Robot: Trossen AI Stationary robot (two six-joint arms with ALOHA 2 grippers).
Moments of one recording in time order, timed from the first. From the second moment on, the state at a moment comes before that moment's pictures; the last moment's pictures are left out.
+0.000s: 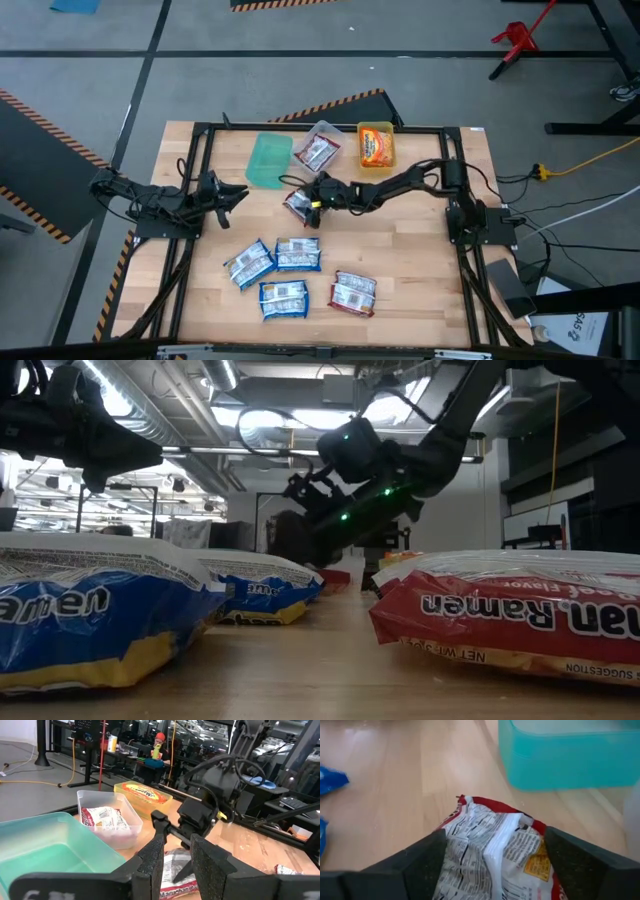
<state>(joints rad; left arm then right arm) -0.33 0.01 0.05 -0.07 -0.75 -0.30 -0.10 2.16 1.12 0.52 0.10 0.08</state>
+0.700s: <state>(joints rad) -0.33 0.01 0.05 -0.07 -0.74 -0.30 -0.10 2.17 1.13 0.44 0.13 0.07</state>
